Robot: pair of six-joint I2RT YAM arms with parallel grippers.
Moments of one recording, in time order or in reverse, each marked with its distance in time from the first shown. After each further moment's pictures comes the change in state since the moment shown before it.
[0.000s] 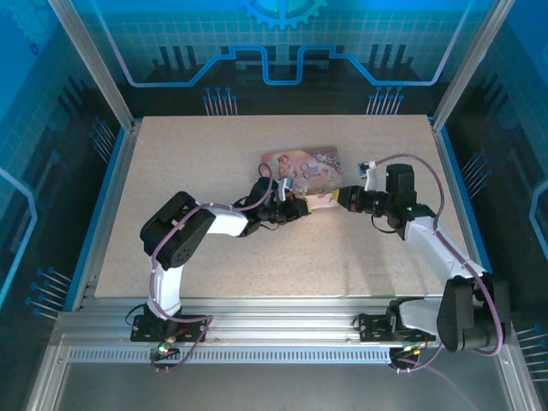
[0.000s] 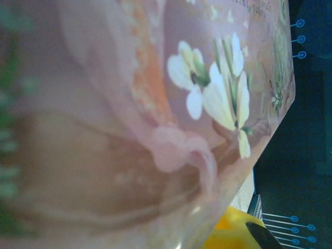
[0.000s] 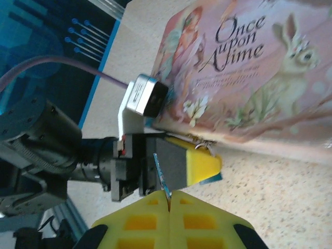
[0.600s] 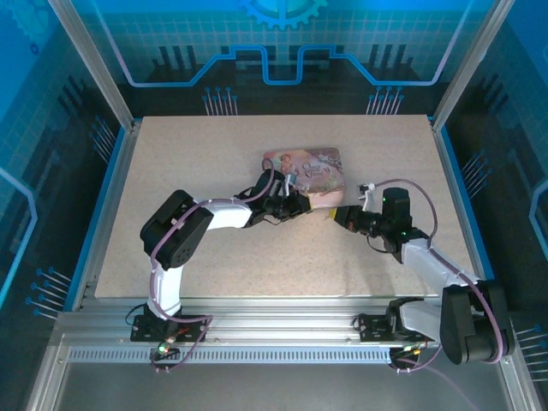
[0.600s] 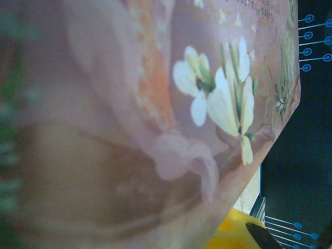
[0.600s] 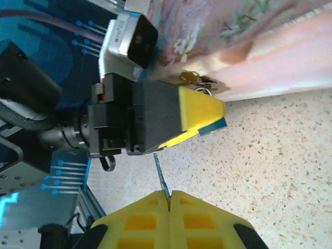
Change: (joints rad) left arm 0.000 0.000 0.137 -0.266 -0.008 0.004; right arm 0.023 -0.048 -0.270 0.276 -0.013 0.228
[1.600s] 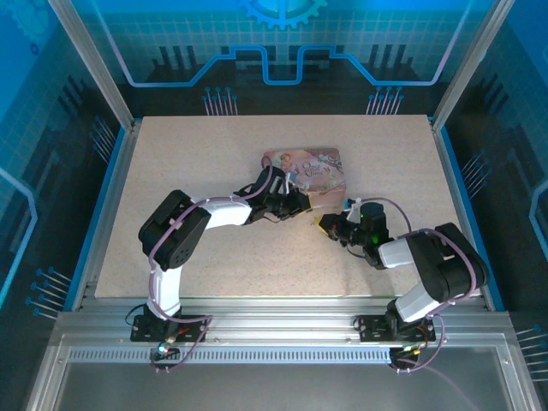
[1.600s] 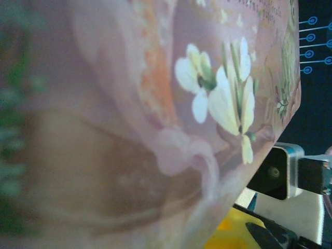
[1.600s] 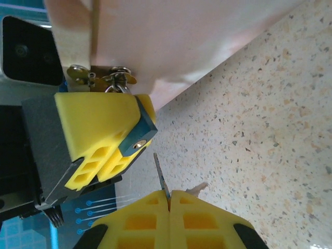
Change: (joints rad) left arm 0.003 -0.013 0.026 -0.060 0.007 -0.016; right arm 0.160 0.409 -0.135 0.658 0.166 0.489
